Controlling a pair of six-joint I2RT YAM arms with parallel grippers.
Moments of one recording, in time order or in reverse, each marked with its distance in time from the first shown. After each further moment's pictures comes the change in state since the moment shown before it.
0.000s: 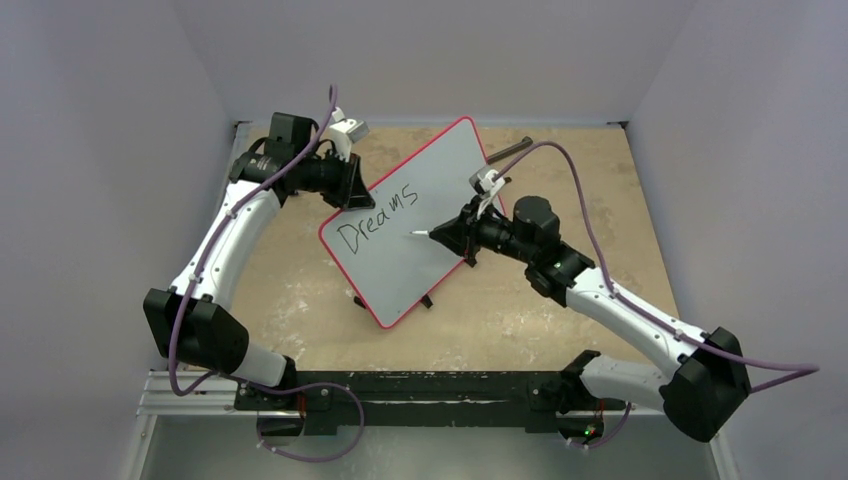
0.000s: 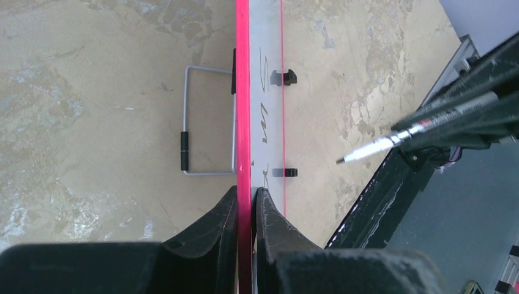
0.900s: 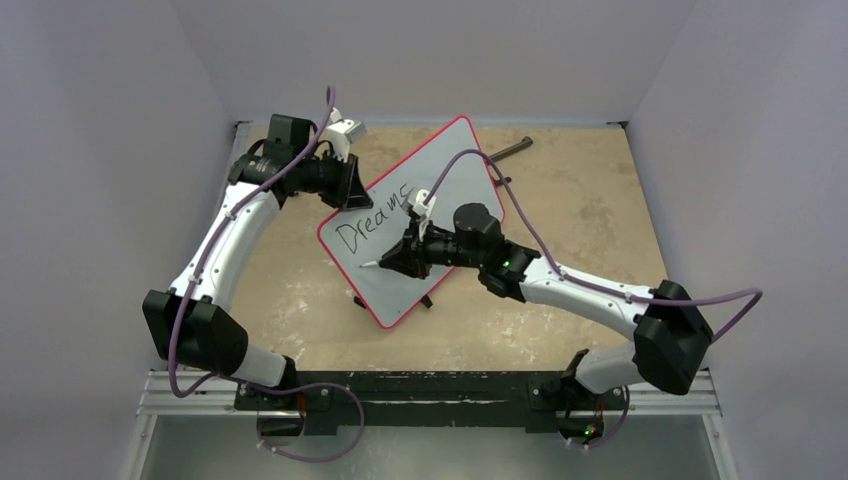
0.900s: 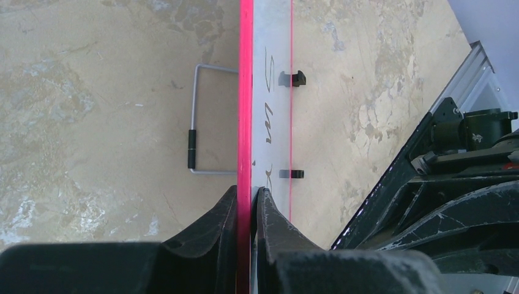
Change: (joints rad) left arm 0.009 -0.010 -0.026 0.022 -0.038 -0.021; right arm 0.256 0.248 0.123 0.085 -0.055 -0.109
